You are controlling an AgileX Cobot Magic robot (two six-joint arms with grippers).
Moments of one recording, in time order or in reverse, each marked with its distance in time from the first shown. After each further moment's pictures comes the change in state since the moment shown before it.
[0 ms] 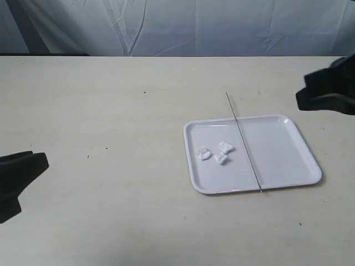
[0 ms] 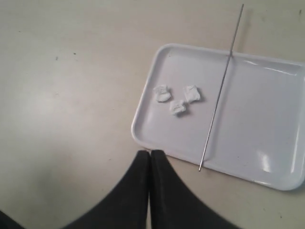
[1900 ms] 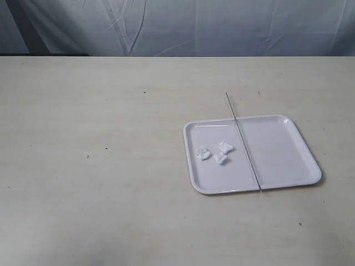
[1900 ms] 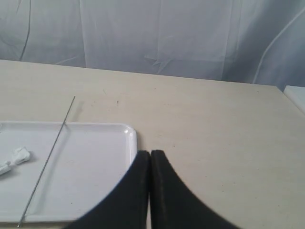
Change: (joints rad) left arm 0.650 -0.489 0.183 -0.049 0.162 0.099; right arm -0.245 -0.982 0.911 -0.428 -0.647 0.145
